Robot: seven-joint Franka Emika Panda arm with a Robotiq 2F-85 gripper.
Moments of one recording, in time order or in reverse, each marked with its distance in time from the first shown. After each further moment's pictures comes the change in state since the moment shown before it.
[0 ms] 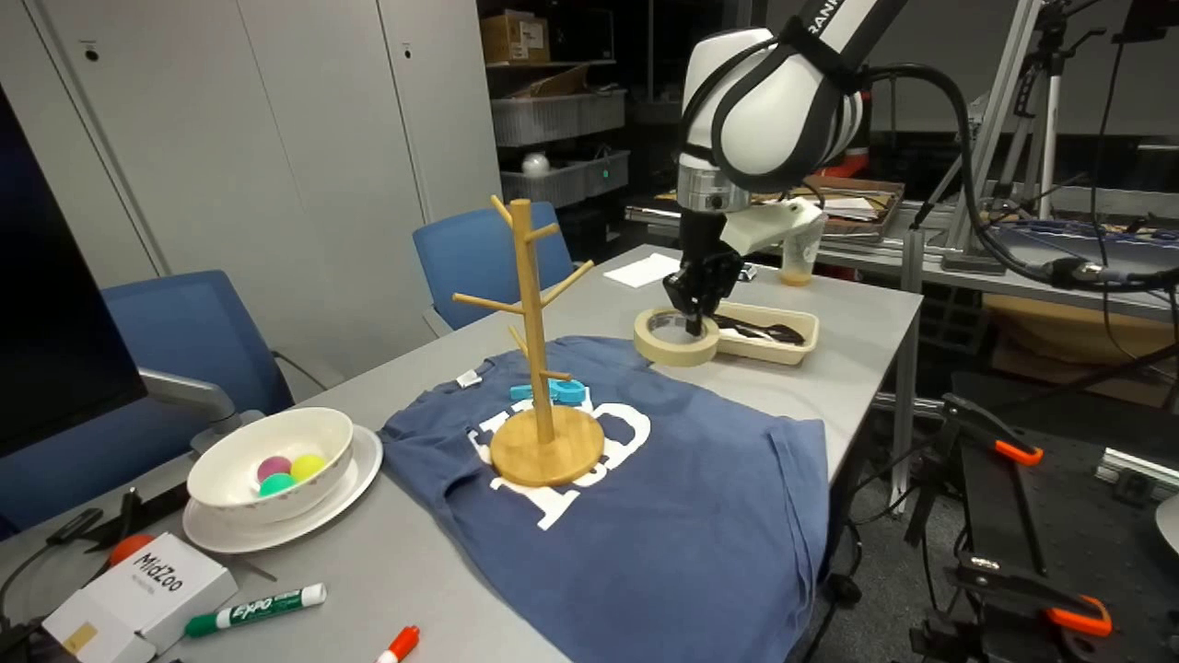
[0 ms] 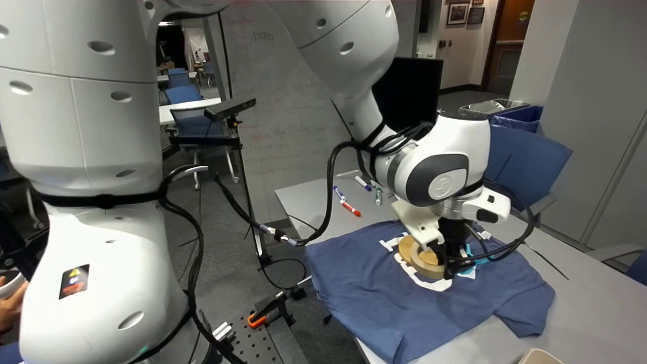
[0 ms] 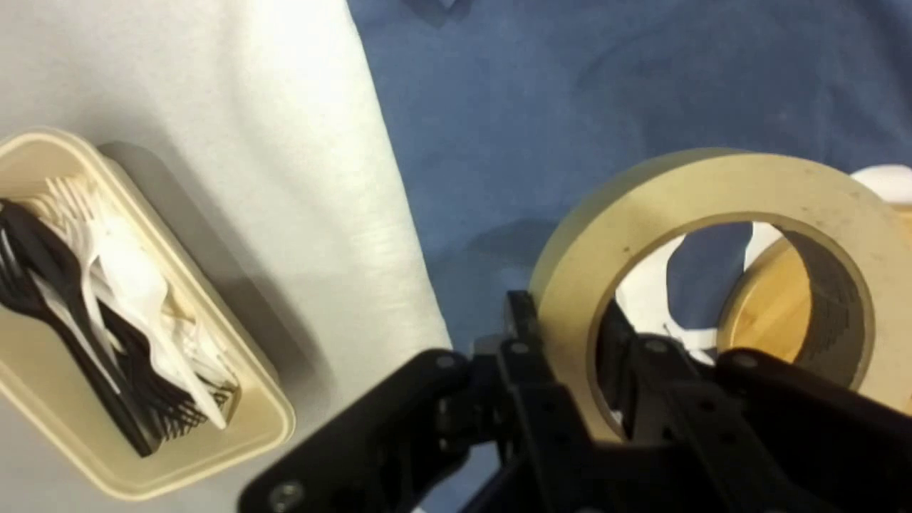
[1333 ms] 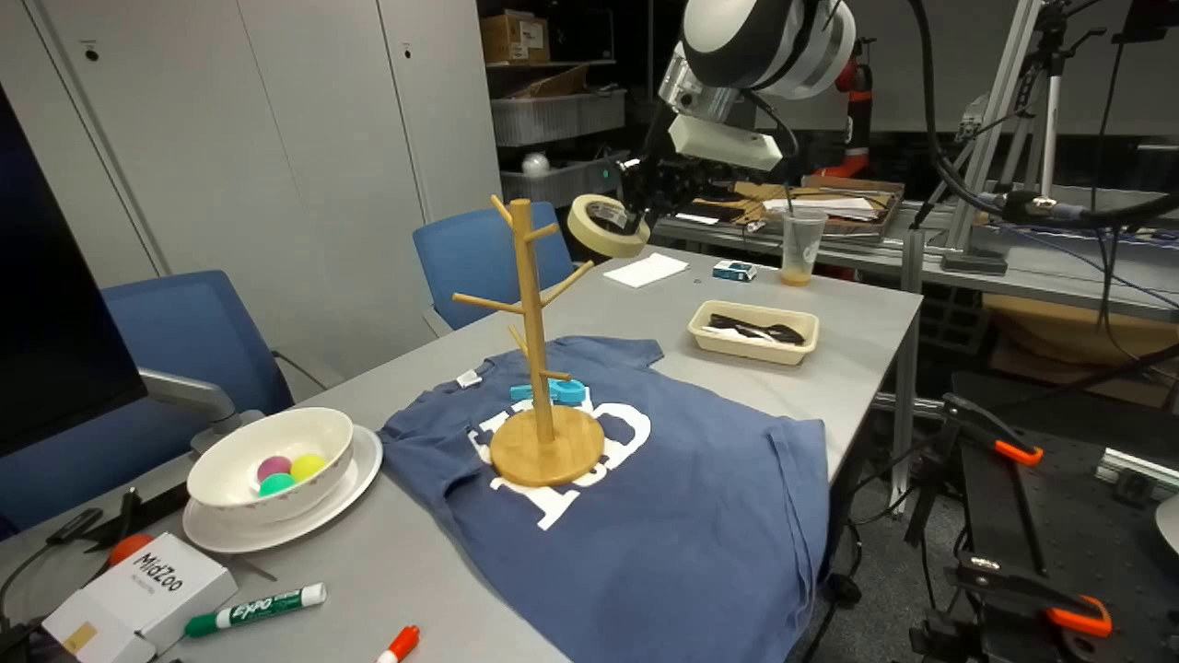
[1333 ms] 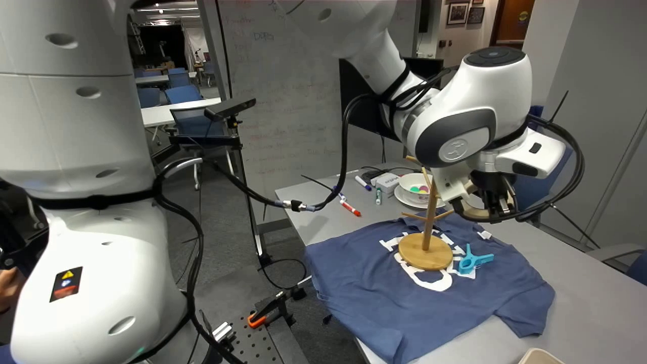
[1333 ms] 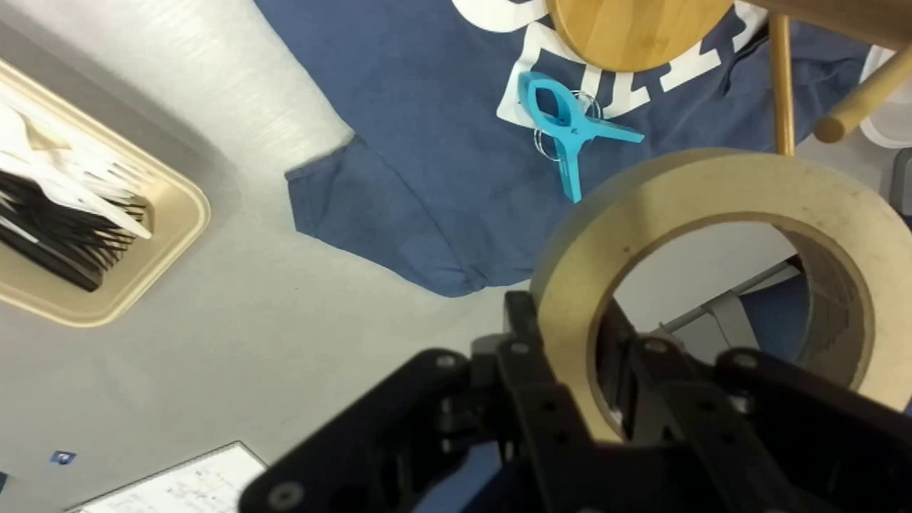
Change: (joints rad) arm -0.051 -0.092 0.041 0.094 0.303 0.151 -0.005
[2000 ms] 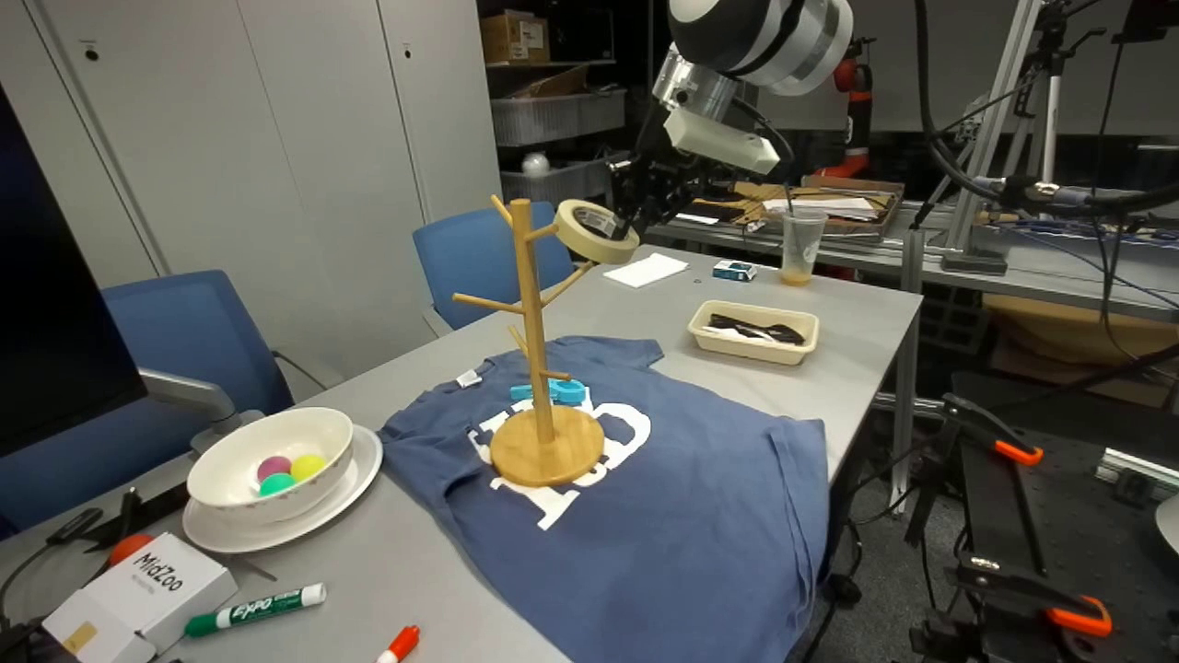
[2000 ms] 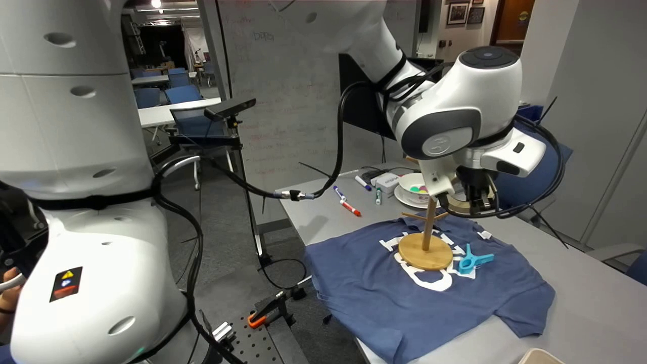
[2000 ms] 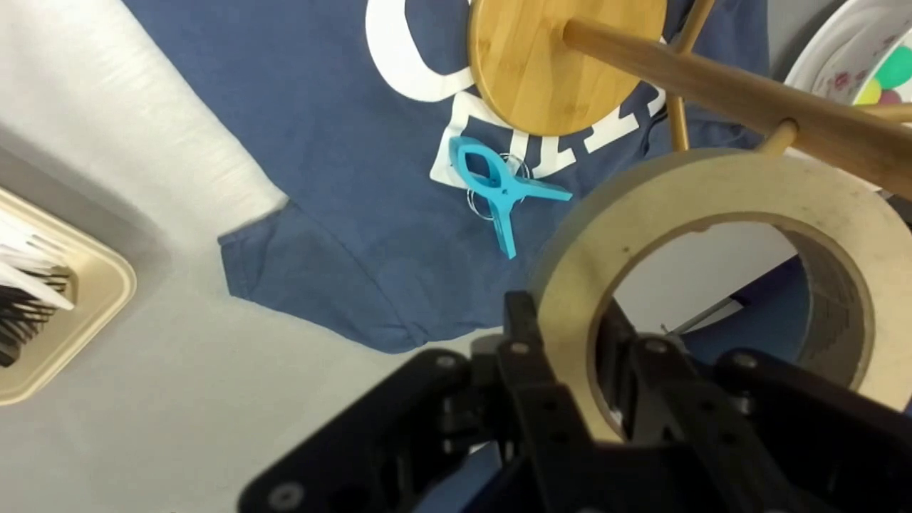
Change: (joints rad) arm 0.000 -0.015 0.053 -0.005 0.169 -0.053 -0.117
